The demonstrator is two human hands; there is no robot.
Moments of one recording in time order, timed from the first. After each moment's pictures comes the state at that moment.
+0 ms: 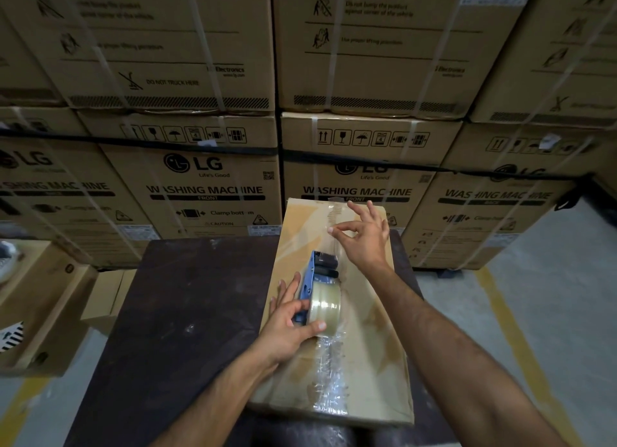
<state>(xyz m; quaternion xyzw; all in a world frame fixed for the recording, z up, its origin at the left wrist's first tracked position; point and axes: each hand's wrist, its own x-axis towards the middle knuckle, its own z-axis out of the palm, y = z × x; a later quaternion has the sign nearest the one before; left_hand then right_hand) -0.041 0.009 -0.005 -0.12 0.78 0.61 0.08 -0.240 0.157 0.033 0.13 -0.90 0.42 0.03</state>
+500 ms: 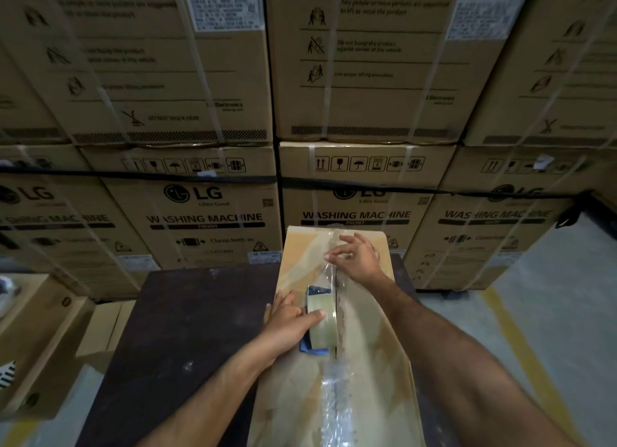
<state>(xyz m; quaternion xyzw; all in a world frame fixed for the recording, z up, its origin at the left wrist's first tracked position) -0.112 -0.013 0.034 -0.14 0.82 0.53 0.18 -0.296 0.148 0.018 0.15 -0.91 0.38 -0.08</state>
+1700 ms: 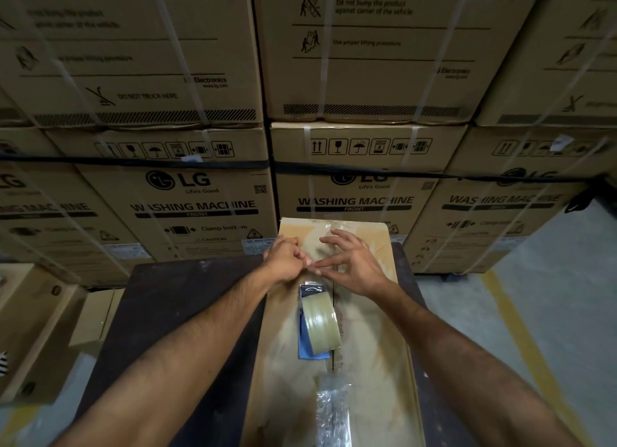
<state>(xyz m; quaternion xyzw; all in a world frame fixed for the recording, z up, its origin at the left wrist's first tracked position) -0.243 -0.044 0.026 -0.14 0.89 0.41 0.12 -0.299 0.159 -0.016 0.38 -0.87 0.32 0.01</state>
